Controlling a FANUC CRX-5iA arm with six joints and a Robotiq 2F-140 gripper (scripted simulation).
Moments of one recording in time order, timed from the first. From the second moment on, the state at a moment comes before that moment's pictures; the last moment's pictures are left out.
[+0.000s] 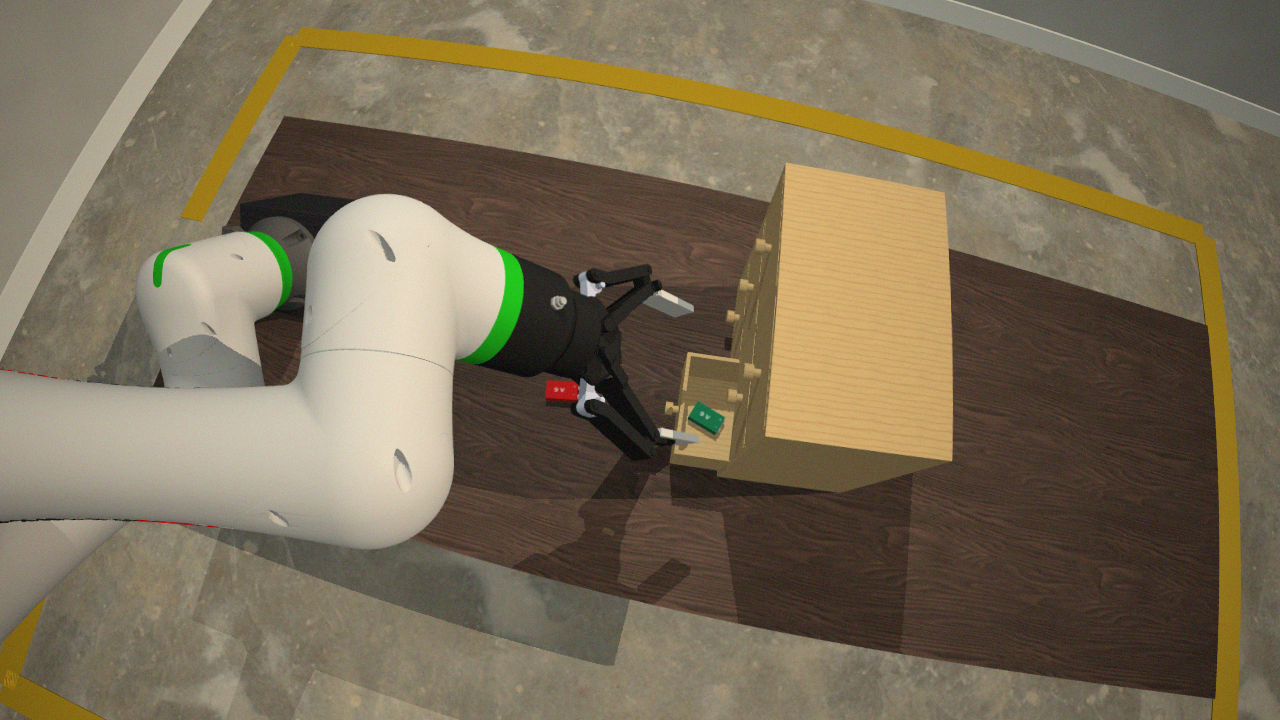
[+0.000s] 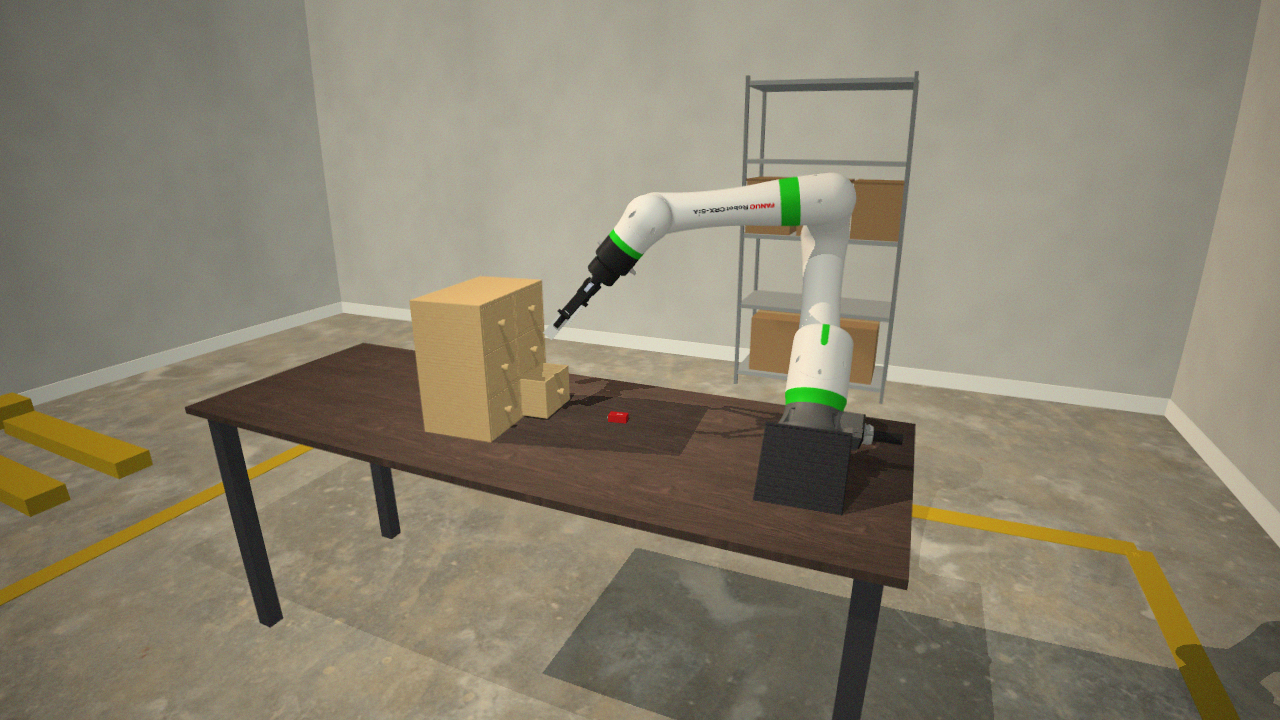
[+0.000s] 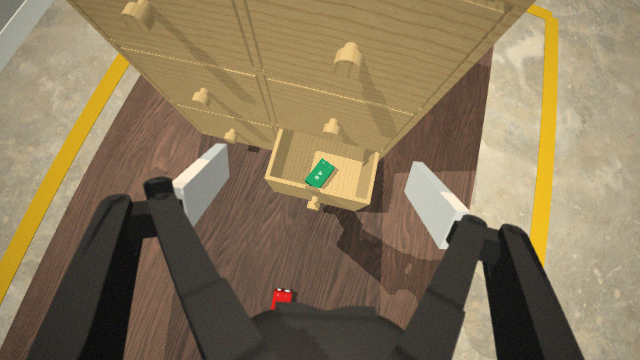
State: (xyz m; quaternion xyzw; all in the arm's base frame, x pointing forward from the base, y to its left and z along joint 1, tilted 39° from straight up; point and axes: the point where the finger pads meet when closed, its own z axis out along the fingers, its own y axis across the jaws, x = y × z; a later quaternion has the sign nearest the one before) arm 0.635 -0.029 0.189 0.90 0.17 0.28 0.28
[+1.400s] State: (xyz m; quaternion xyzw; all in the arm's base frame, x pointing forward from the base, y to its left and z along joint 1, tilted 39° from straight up) arm 0.613 -0.013 0.207 0.92 0.12 0.21 0.30
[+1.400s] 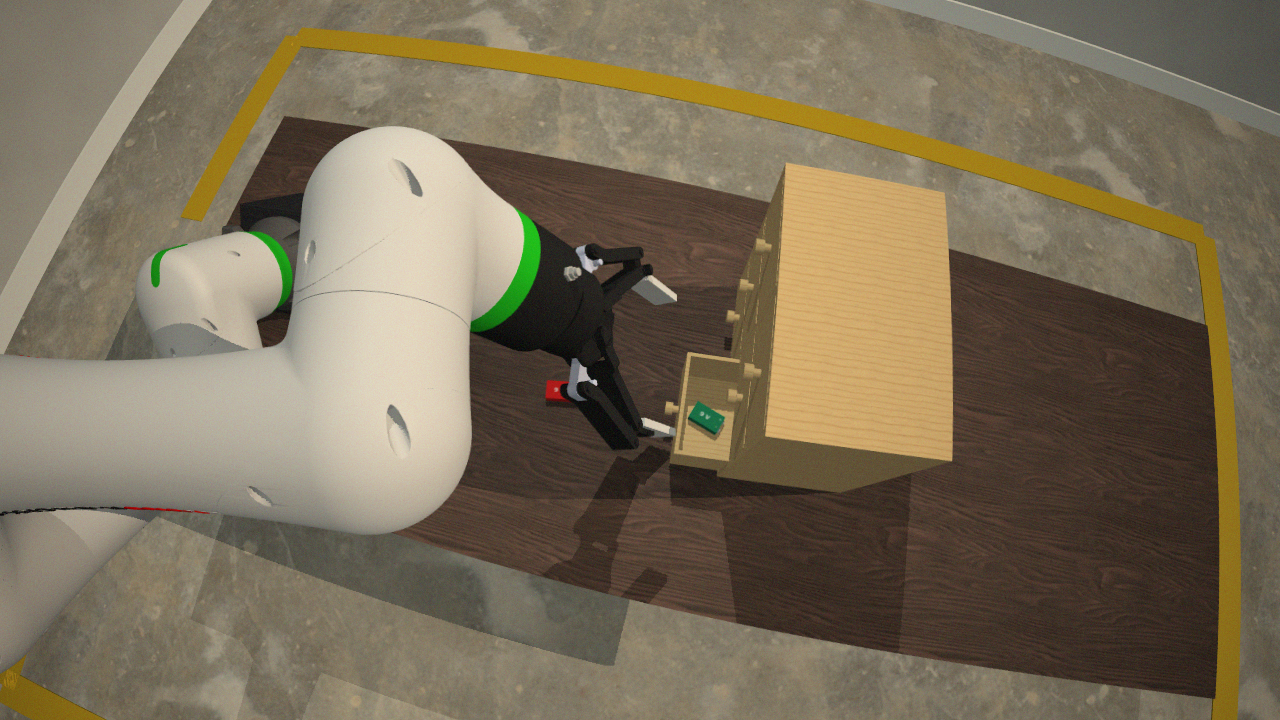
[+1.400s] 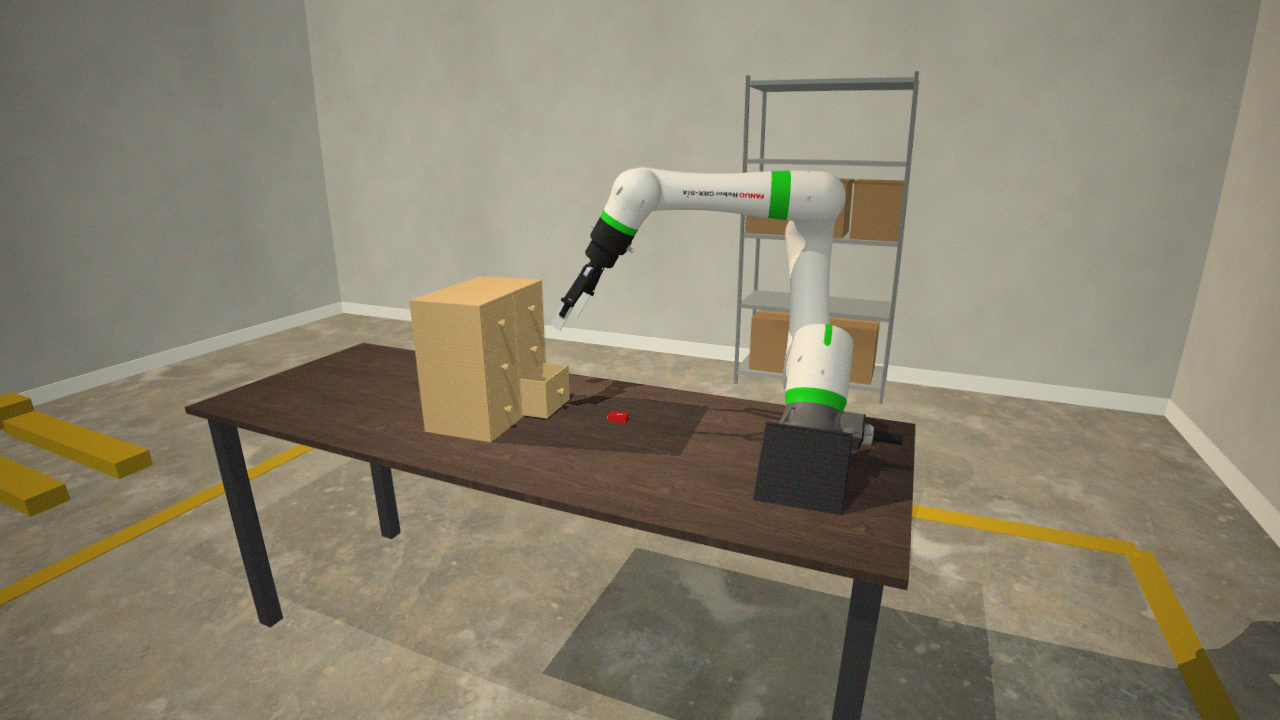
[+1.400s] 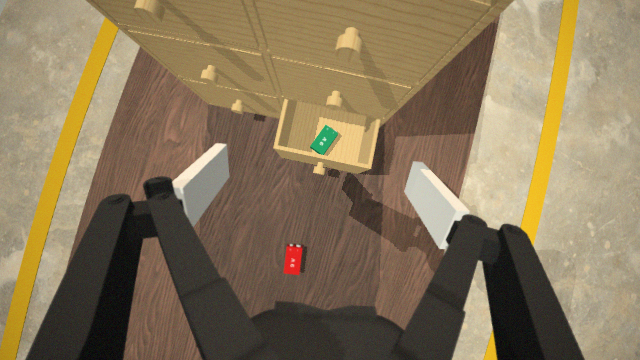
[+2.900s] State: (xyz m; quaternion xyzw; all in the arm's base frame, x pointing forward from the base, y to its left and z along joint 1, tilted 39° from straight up) arm 0.536 0.029 0.259 0.94 -0.01 -0.02 0.33
